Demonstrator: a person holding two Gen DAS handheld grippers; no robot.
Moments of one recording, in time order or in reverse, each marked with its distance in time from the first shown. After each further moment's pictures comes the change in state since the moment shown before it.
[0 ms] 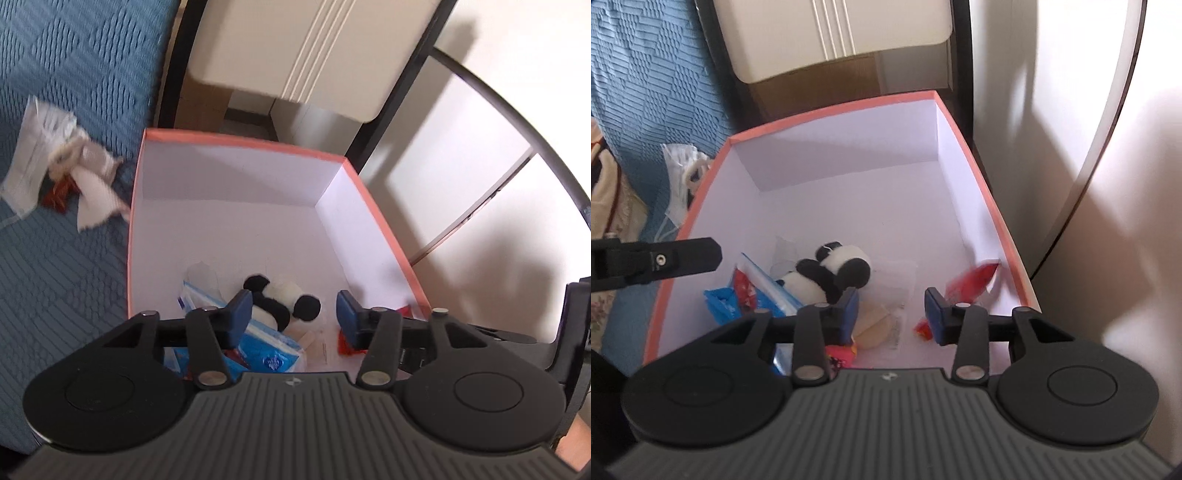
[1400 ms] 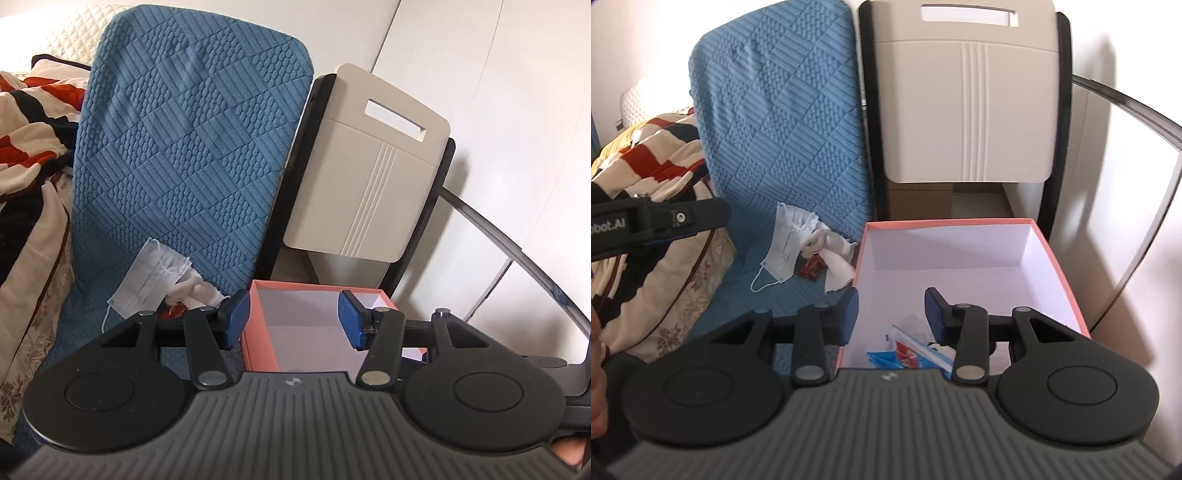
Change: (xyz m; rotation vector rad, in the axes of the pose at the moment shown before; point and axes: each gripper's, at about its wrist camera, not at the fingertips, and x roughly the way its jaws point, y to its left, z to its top) left arm -0.192 0.076 0.006 0.027 -0.391 0.081; right arm -0.106 0.153 0.006 -0.153 -0.250 0.064
